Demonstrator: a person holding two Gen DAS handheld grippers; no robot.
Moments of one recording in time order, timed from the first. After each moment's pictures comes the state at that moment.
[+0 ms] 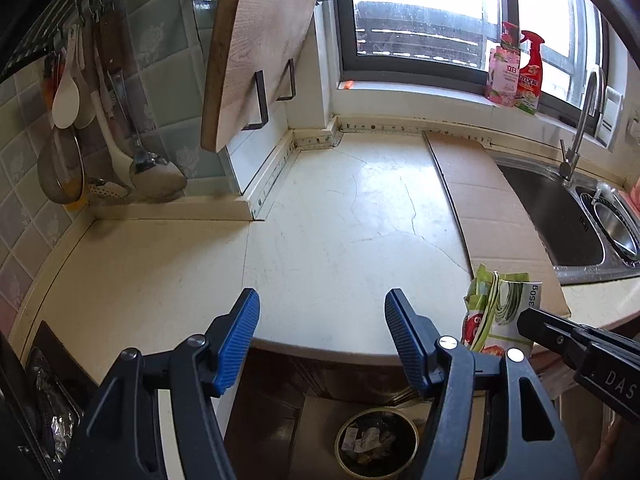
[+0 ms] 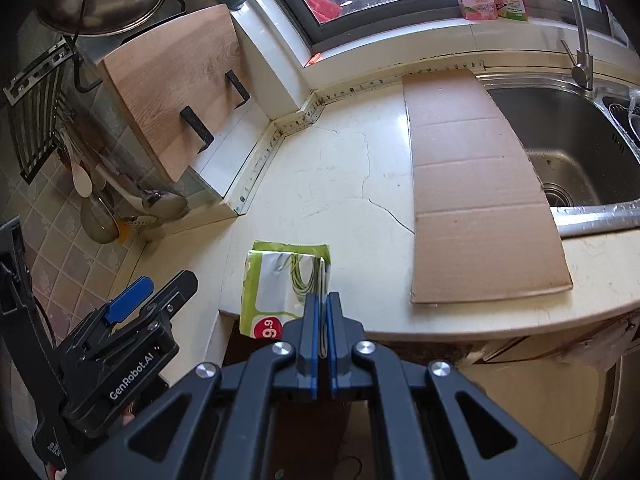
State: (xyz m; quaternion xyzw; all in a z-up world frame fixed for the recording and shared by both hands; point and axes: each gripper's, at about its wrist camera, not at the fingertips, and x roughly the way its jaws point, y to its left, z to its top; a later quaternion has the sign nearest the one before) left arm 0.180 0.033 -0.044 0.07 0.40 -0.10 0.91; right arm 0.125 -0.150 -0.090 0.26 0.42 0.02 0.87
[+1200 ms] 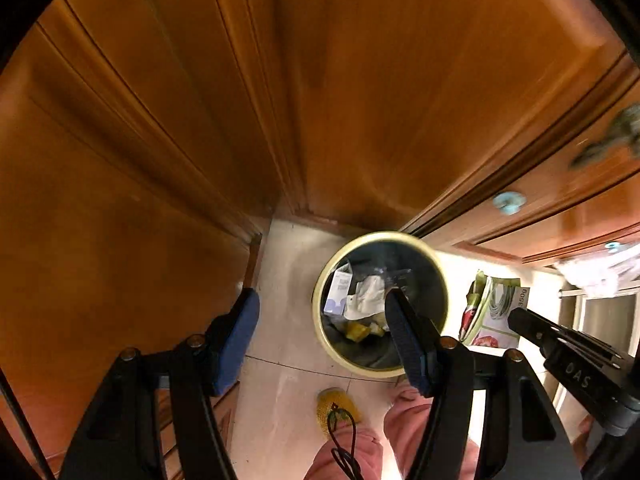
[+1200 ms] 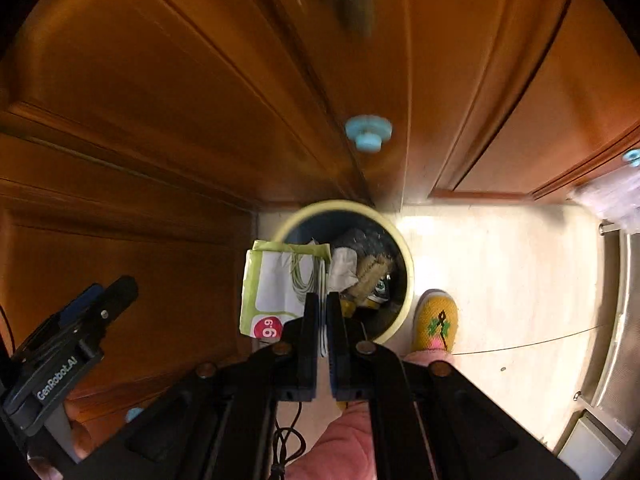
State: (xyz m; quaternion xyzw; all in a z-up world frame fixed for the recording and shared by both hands) left arm 0.124 0.056 -0.444 0.05 0.64 -0.08 0.76; right arm 0.066 -0.124 -0.488 0.25 0.64 -0.05 0.72
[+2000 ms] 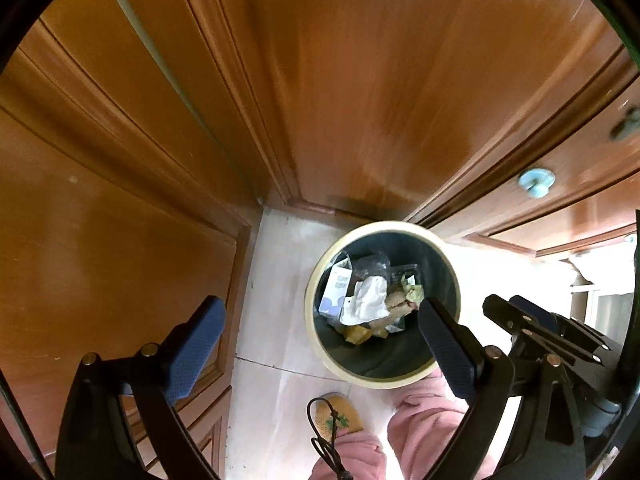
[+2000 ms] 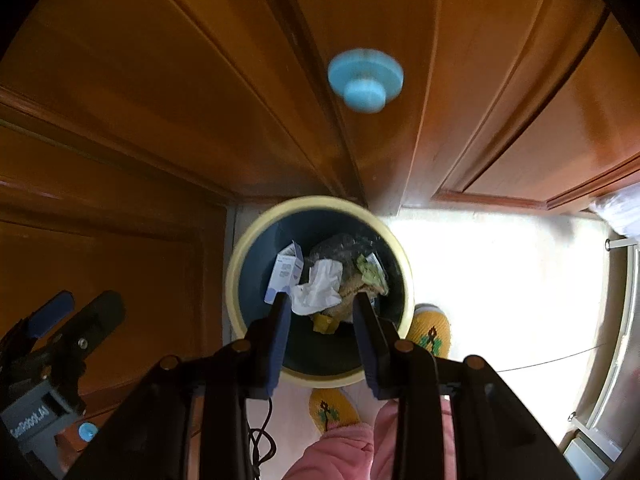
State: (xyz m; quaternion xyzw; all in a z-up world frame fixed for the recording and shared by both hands) left arm 0.122 0.045 -0.477 0.06 0.64 -0.08 0.76; right arm 0.071 -0.120 -0.528 0.22 0.64 -0.05 0.73
